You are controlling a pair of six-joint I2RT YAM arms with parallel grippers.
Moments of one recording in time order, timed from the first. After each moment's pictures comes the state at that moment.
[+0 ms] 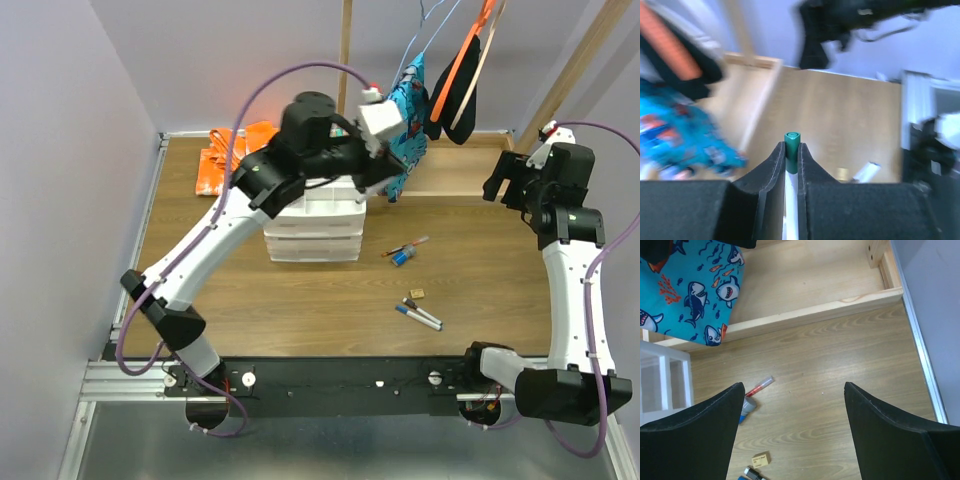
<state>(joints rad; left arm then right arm) -0.84 1.68 2.06 -0.59 0.49 0.14 -0.16 1.12 1.31 -0.71 -0.04 0.10</state>
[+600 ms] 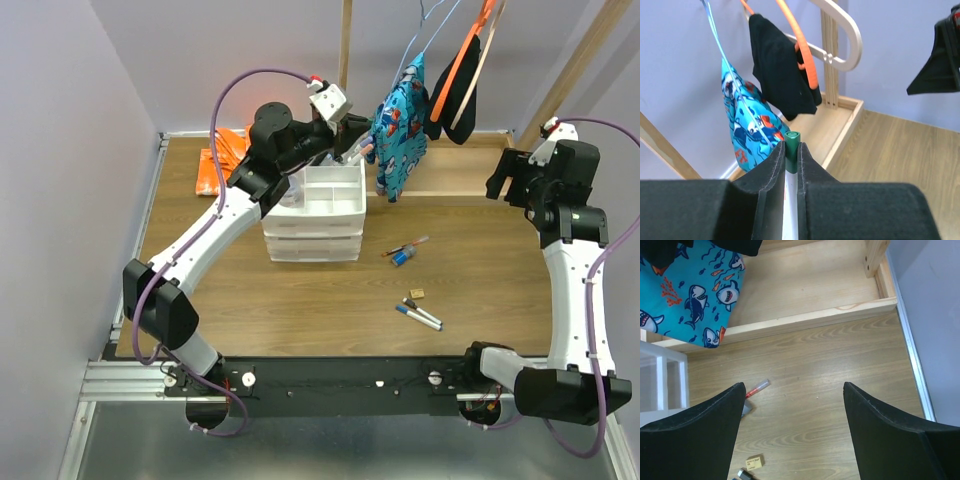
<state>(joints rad) -0.58 1.59 1.57 0.18 0.46 0.06 -0.17 1.13 1.34 -0.71 -0.07 0.06</state>
